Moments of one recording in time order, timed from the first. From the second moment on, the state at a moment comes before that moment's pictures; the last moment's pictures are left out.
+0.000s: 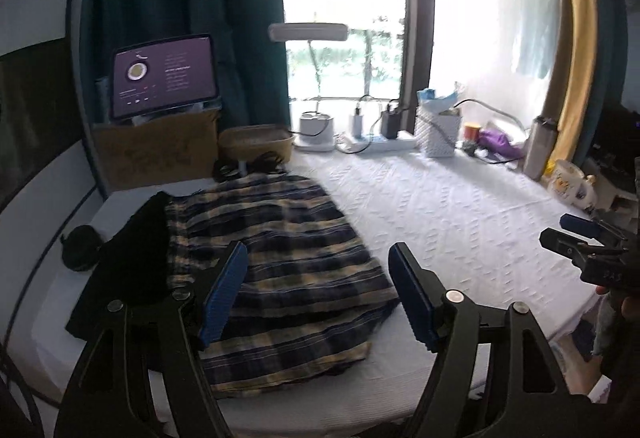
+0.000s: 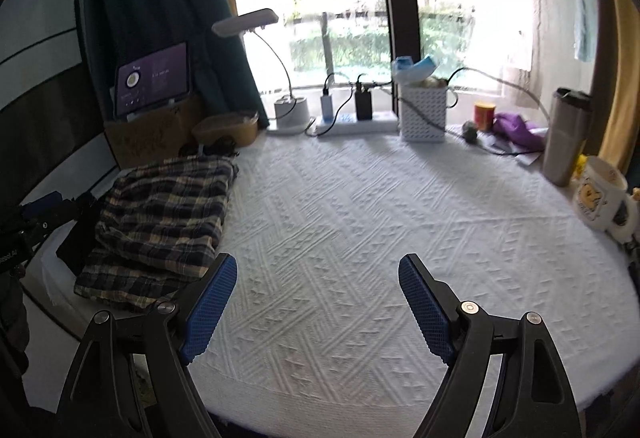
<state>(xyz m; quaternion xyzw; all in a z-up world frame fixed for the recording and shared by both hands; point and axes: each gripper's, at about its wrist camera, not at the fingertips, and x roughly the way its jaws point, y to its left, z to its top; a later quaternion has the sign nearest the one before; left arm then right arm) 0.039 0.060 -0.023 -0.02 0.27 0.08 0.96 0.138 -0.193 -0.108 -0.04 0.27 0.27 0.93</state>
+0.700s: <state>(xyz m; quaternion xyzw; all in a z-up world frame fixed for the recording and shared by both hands) -0.008 0.036 0.033 0.00 0.14 0.07 0.99 0.072 -0.234 -0.043 -0.04 0.17 0.23 0.96</state>
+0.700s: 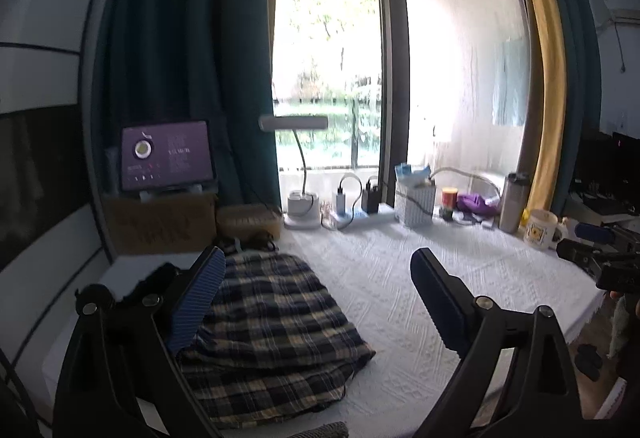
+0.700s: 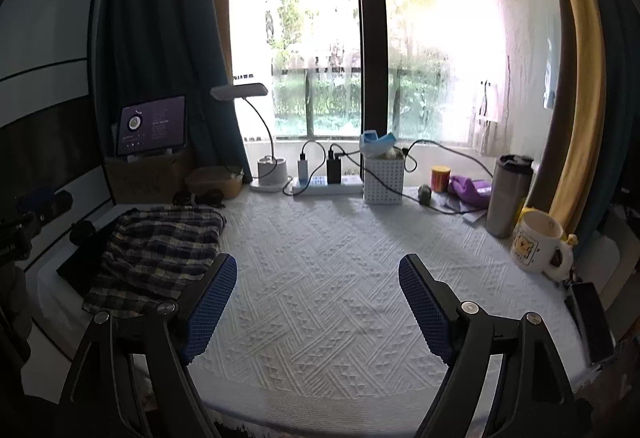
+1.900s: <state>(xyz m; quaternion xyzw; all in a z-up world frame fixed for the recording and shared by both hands) -0.049 0.029 0.059 0.00 0.05 0.10 0.99 0.020 -0.238 -0.002 -0.03 0.08 0.22 0.97</state>
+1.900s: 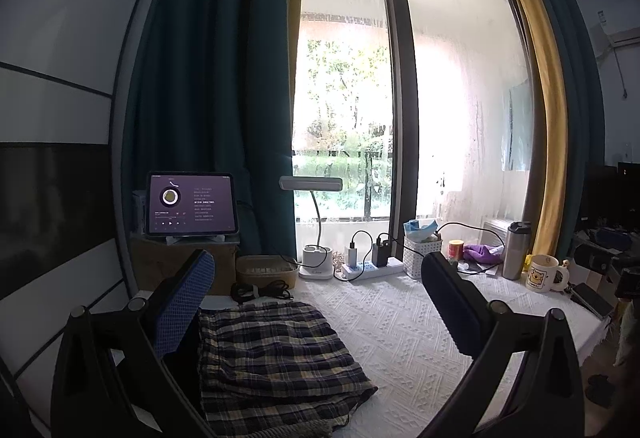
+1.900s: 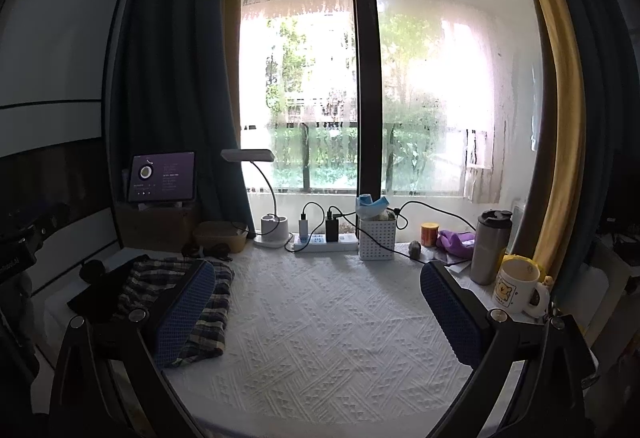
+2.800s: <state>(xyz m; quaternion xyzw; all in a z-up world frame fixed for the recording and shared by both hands) -0.048 0.028 0.059 0.00 0.06 0.10 0.99 0.024 -0.232 -0.008 -0.04 0.09 0.22 0.97</state>
